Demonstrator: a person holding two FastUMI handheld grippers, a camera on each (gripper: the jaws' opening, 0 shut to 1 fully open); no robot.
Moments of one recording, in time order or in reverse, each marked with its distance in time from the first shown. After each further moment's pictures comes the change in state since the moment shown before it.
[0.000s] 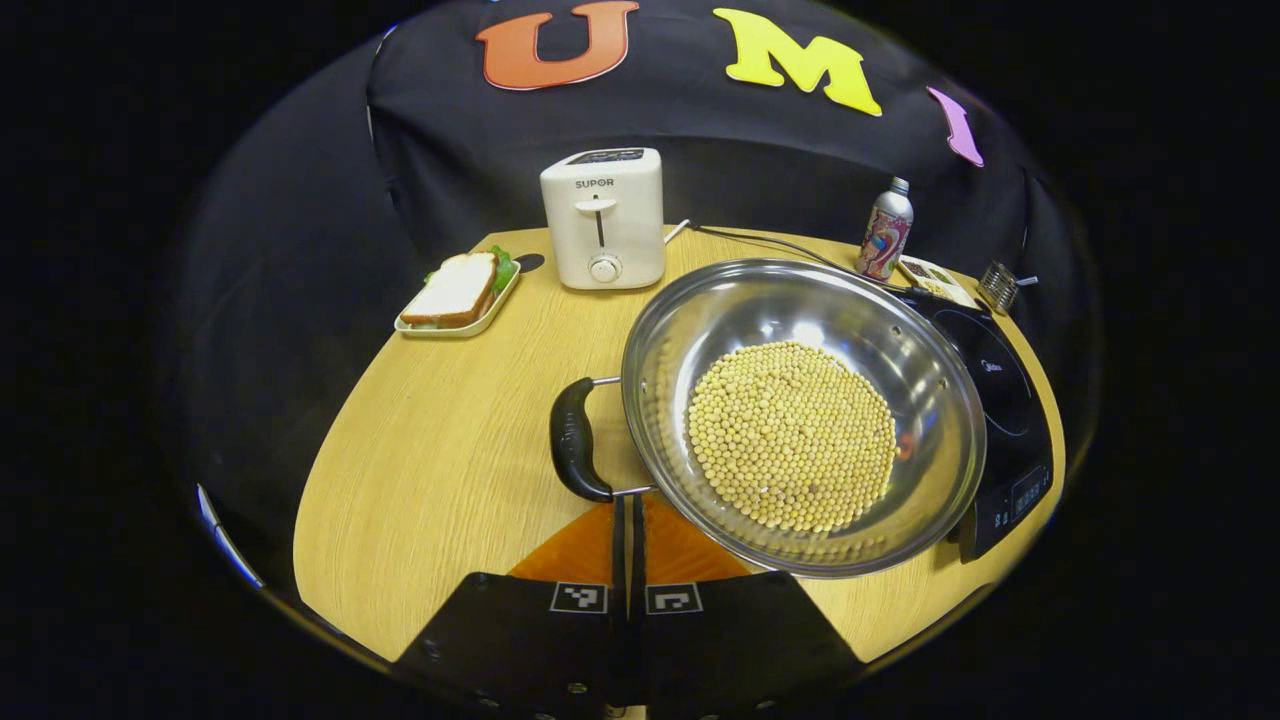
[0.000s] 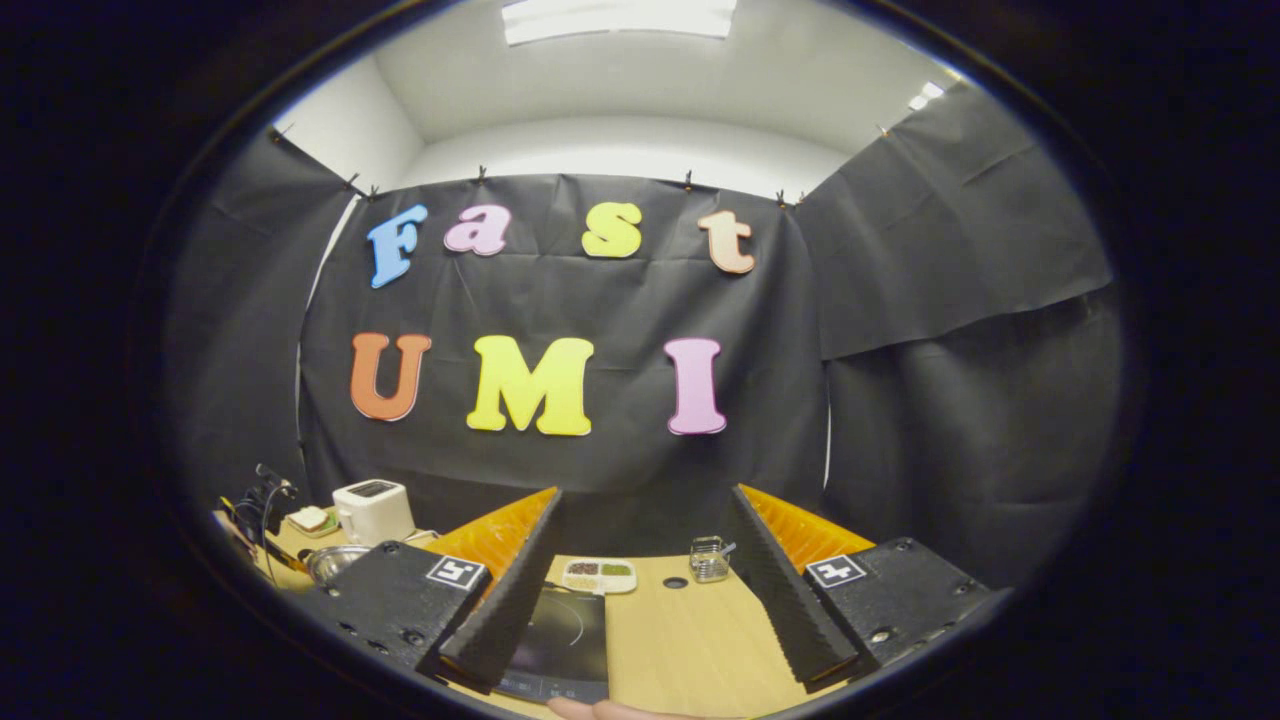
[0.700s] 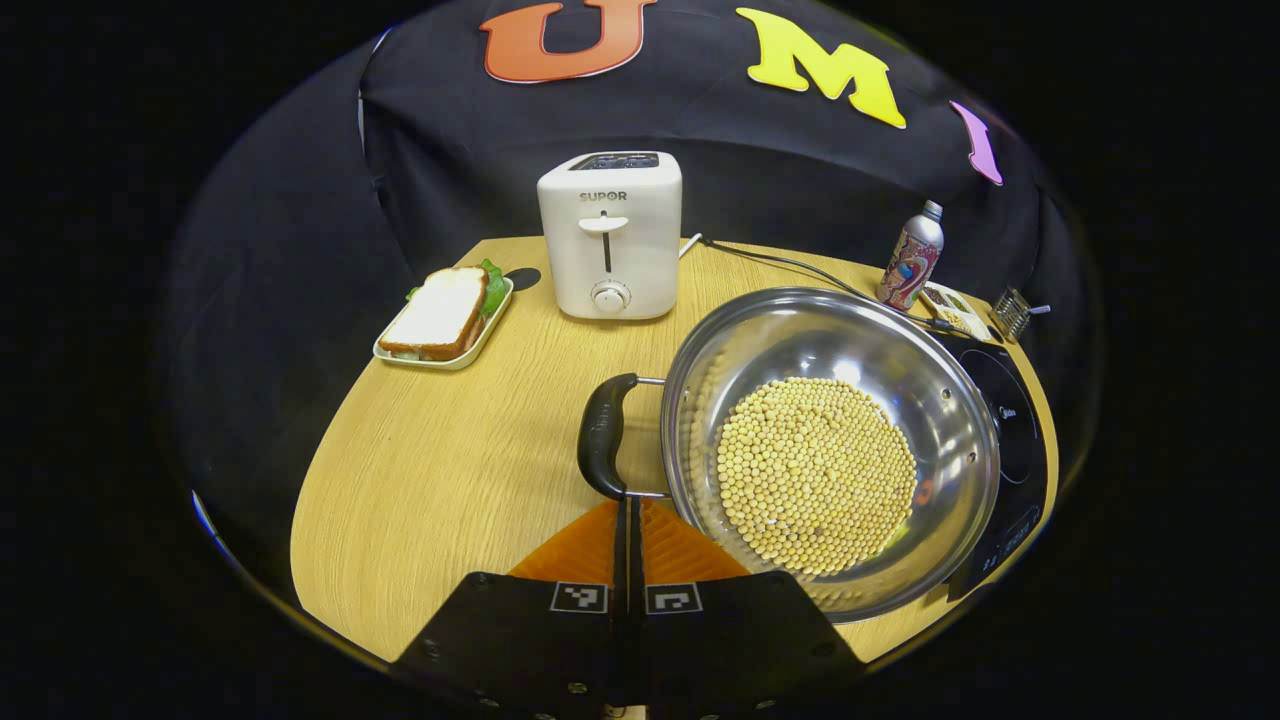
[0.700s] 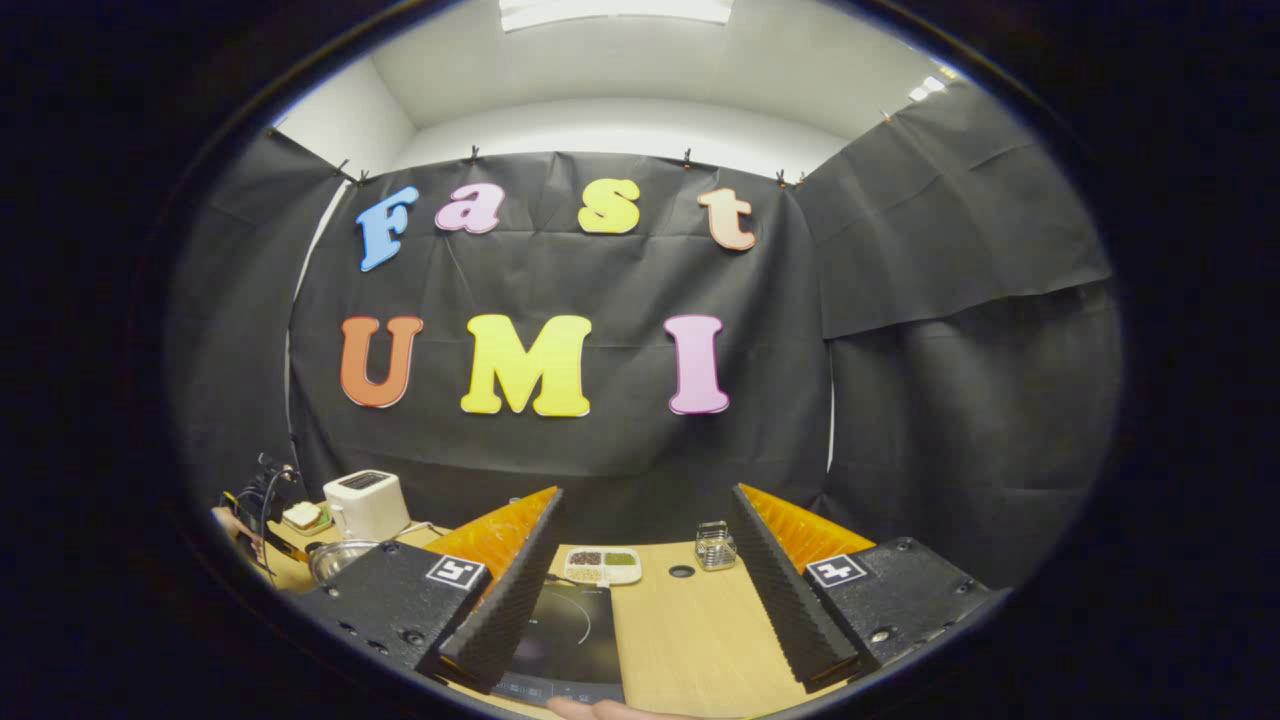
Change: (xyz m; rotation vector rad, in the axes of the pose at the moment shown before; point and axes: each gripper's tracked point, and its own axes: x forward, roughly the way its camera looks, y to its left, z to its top) left arm 0.033 0.006 0.039 -0.019 -0.001 -0.017; right arm 0.023 0.017 -0.020 0.008 0.052 -0.020
